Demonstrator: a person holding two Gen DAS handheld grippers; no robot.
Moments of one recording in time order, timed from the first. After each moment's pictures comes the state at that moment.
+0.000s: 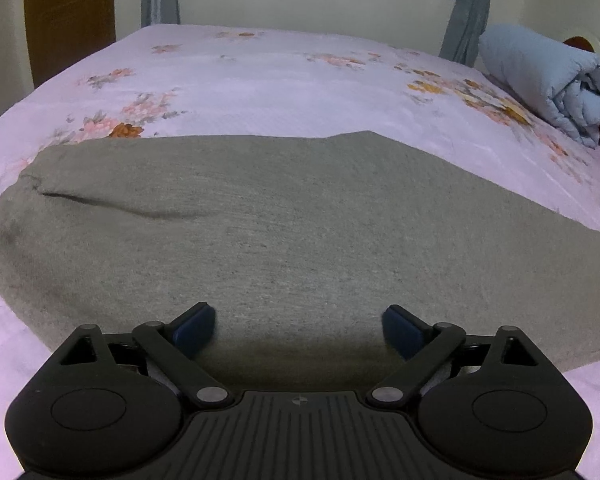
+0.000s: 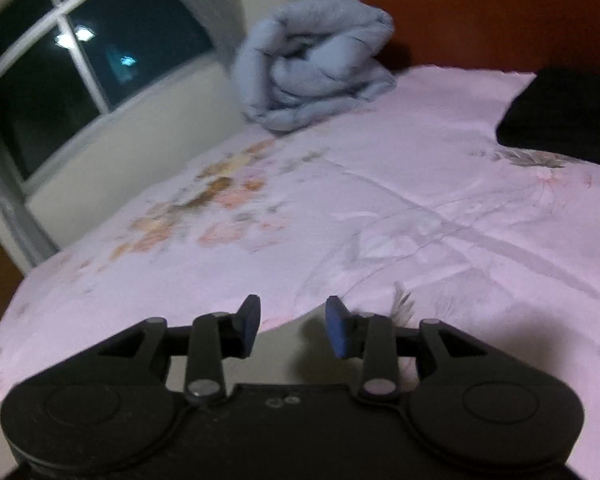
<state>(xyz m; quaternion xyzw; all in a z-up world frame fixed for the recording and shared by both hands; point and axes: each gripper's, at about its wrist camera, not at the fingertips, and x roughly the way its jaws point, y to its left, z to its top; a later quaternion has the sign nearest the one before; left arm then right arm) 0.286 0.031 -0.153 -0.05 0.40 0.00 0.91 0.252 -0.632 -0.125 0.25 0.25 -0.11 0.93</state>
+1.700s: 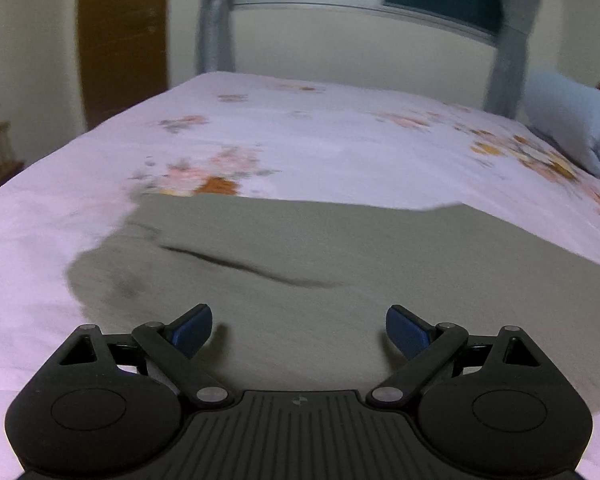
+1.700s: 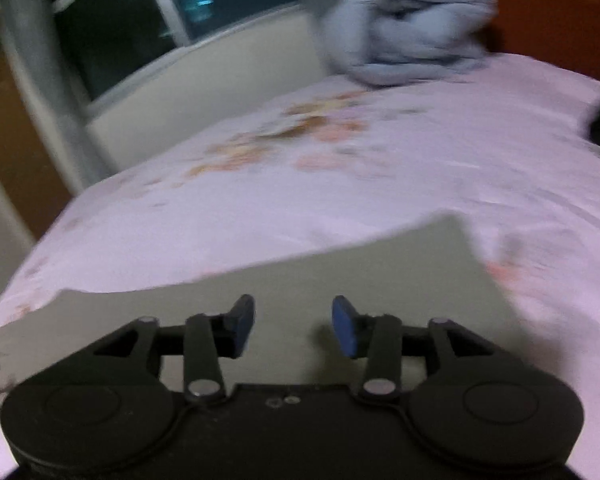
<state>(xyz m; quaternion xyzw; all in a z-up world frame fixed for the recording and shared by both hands) 0.278 0.113 -0.136 -0.05 0.32 0.09 0.94 0.243 -0.495 -0.117 0.18 0.30 0.07 0.94</state>
